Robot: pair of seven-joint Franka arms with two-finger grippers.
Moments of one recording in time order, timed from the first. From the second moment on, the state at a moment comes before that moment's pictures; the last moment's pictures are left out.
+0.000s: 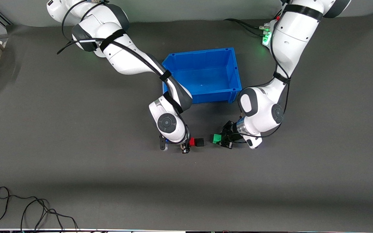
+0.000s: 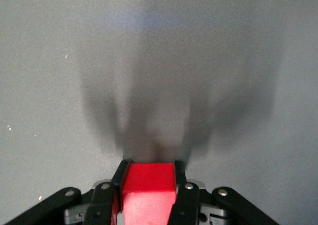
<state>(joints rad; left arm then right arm) -0.42 0.67 -0.10 -1.81 -0.90 2.64 -1.09 0.68 1.07 -0.05 -1.08 0.22 2.23 2.10</state>
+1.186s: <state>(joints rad) -0.46 0.76 -0.10 -1.69 -0.90 2.64 -1.21 0.69 1.09 -0.05 -1.07 0.21 2.26 2.11</state>
